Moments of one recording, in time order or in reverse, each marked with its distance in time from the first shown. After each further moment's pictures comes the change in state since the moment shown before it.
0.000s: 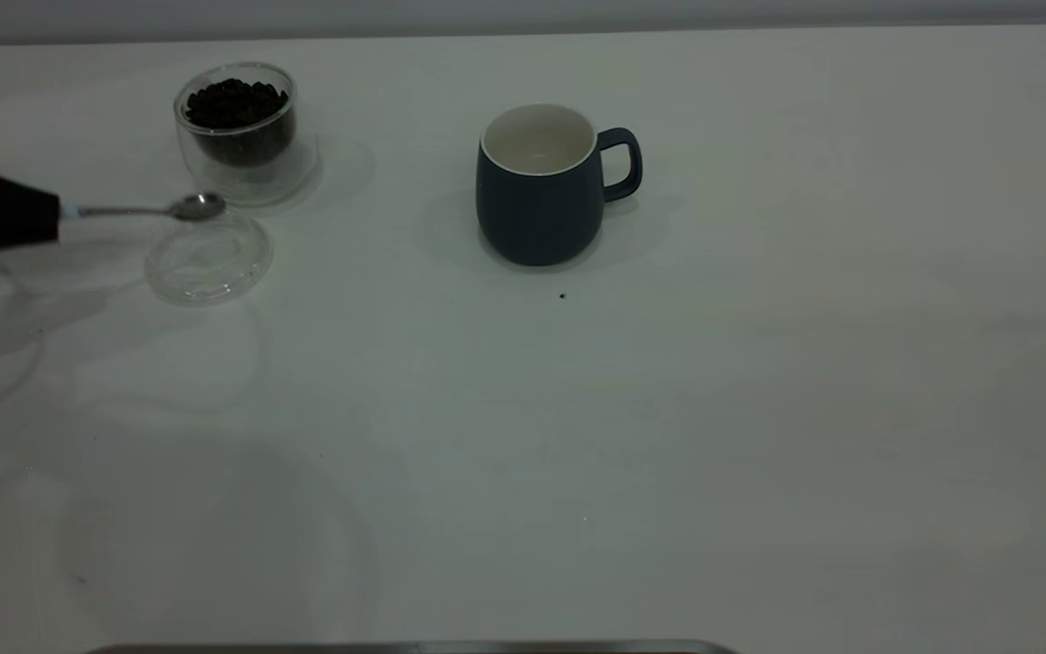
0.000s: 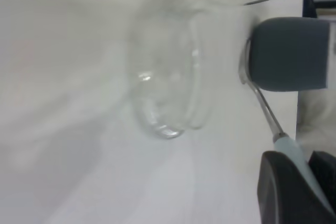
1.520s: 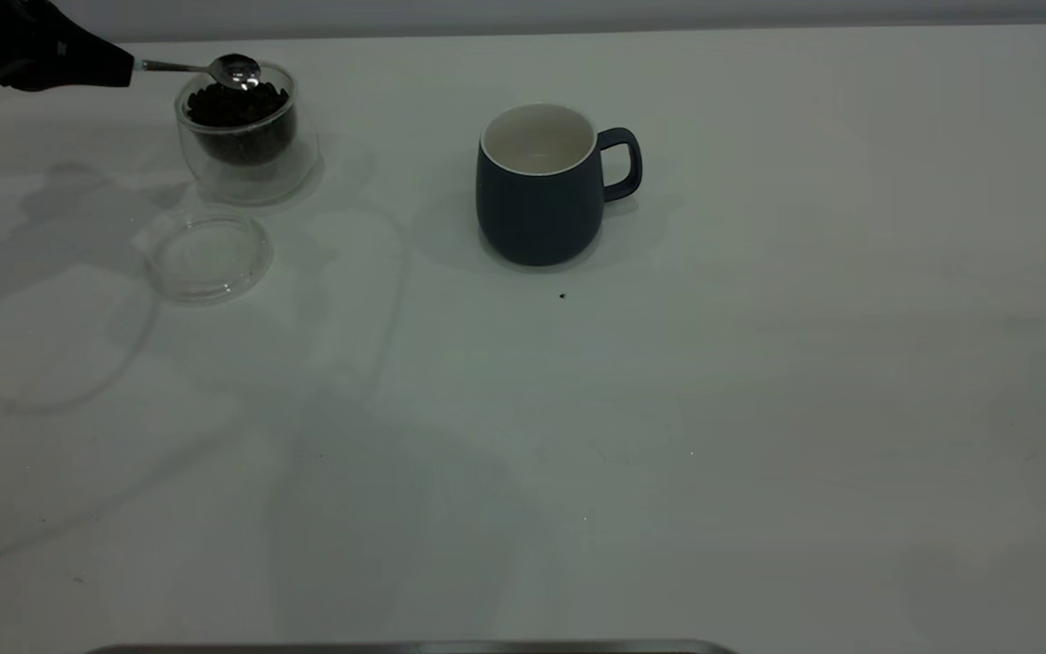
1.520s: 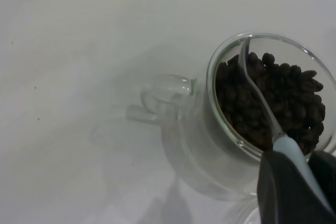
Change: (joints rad) left arm -0.275 -0.196 -0.023 -0.207 -0.499 0.684; right arm 0.000 0.000 0.000 0.000 0.000 0.000
